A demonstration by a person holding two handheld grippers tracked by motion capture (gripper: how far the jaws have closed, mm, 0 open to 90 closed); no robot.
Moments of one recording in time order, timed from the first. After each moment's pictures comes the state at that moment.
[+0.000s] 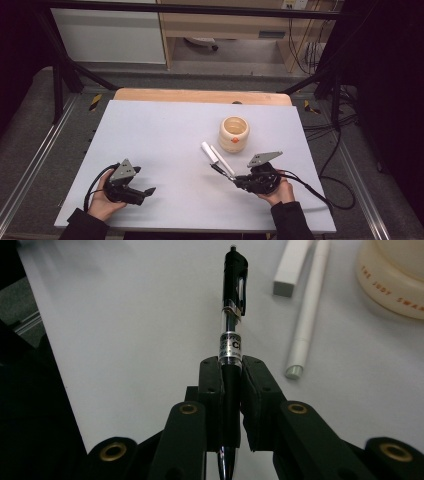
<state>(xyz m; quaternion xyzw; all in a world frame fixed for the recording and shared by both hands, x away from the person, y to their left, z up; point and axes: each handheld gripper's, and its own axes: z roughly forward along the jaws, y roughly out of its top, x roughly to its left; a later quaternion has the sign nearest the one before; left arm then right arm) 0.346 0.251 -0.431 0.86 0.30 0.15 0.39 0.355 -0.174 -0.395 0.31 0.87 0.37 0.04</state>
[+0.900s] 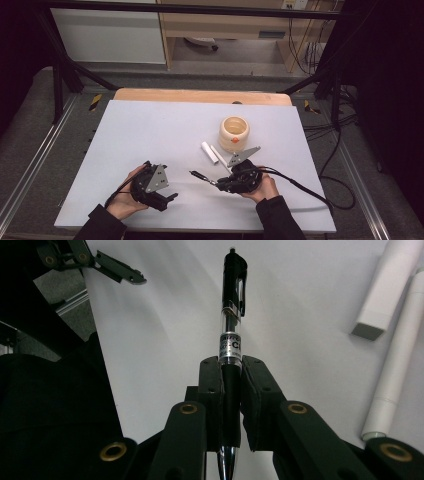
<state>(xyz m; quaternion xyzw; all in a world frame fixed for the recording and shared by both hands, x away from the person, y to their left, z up) 0.335 0.168 -0.410 0.91 0.14 0.23 0.33 0.362 -0.128 -0.386 0.26 0.89 0.37 -0.01</state>
